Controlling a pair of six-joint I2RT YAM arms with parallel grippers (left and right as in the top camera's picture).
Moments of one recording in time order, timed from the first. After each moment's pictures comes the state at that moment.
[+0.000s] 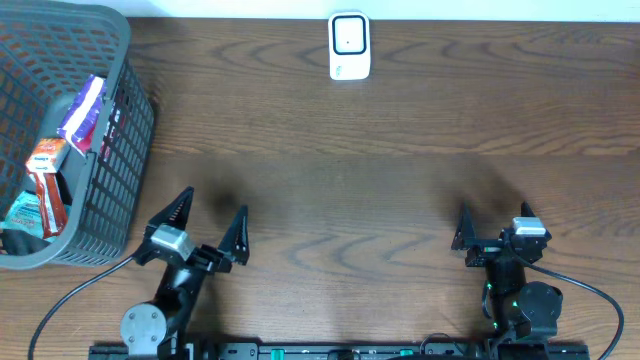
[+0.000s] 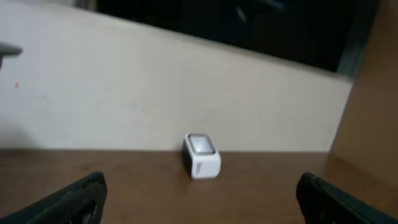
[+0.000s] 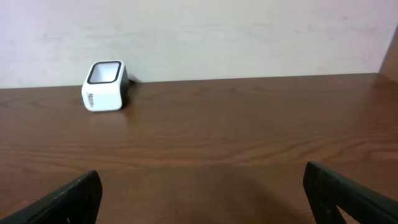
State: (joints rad) left arm 0.01 0.02 0.07 0.18 0.38 -0.30; right arm 0.00 0.01 0.01 -0.07 -0.01 0.04
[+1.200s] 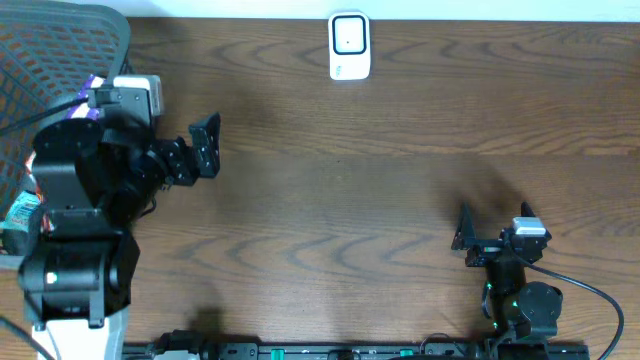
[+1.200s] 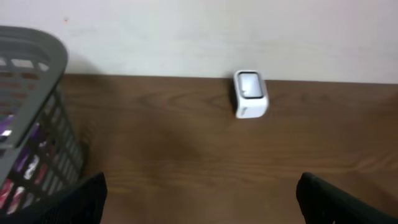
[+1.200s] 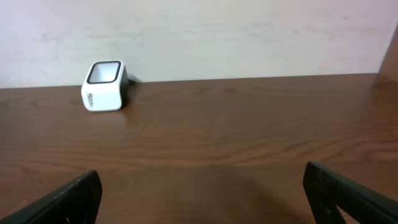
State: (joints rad) left arm 0.01 0.99 1.28 -0.75 0.23 -0.09; right arm 0.00 0.01 0.01 -0.07 -0.01 0.04
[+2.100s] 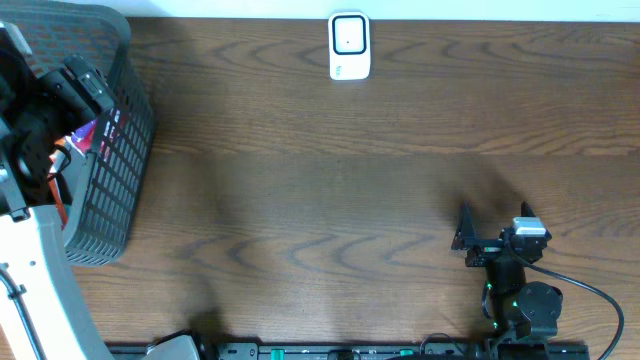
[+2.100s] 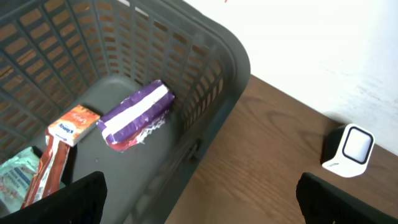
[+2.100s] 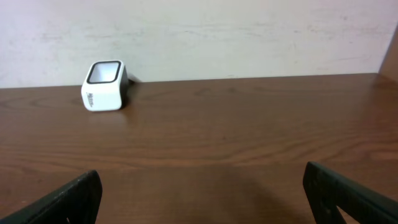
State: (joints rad) left arm 0.37 1.35 1.74 -1.05 0.14 -0.23; right arm 0.00 0.01 0.01 -0.07 -0.01 0.04
